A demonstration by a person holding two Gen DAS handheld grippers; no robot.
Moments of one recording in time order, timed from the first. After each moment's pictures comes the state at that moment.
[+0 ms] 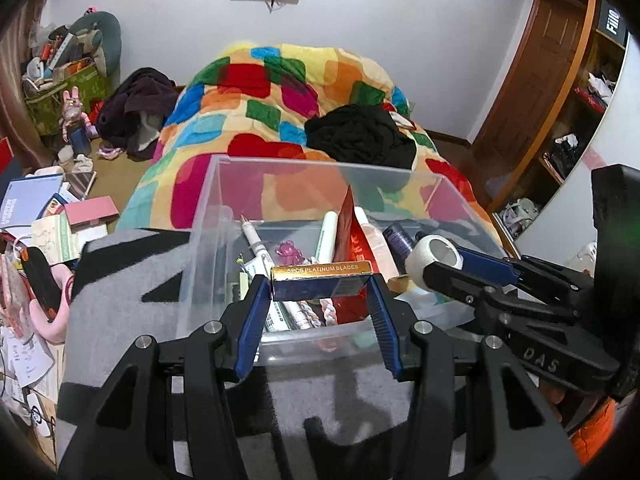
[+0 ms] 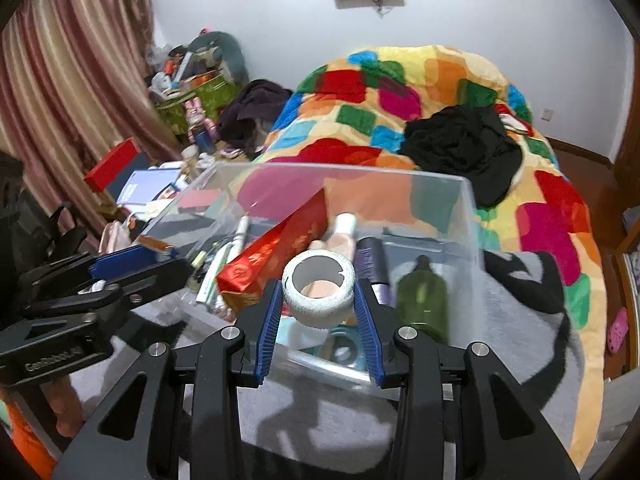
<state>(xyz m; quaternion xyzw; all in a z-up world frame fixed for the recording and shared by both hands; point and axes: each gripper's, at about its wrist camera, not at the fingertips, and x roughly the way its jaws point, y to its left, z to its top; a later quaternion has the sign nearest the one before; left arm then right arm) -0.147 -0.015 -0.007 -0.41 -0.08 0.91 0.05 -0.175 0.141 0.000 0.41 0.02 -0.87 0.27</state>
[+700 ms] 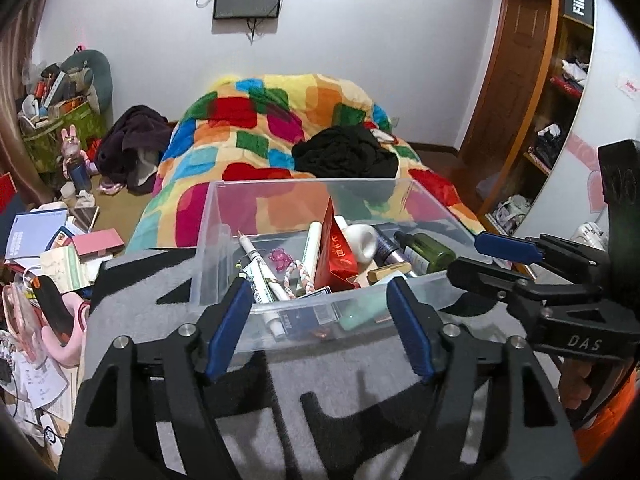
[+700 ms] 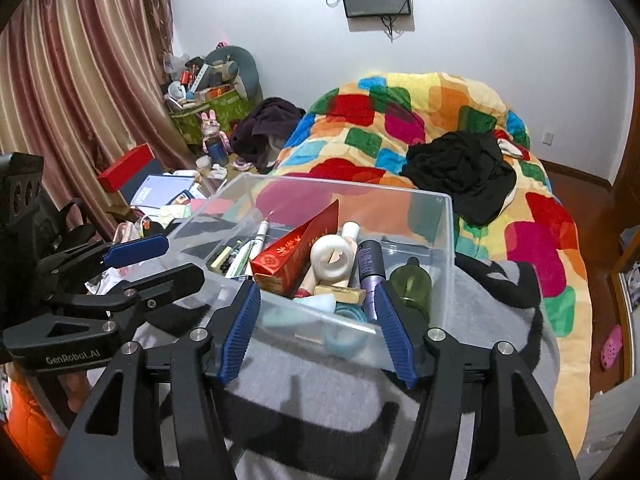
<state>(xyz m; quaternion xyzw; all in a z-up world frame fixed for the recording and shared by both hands) -0.099 -0.005 0.016 -0.36 -0.04 0.93 0.07 -0.128 0.165 0.034 0.37 0.02 -0.89 0.27</state>
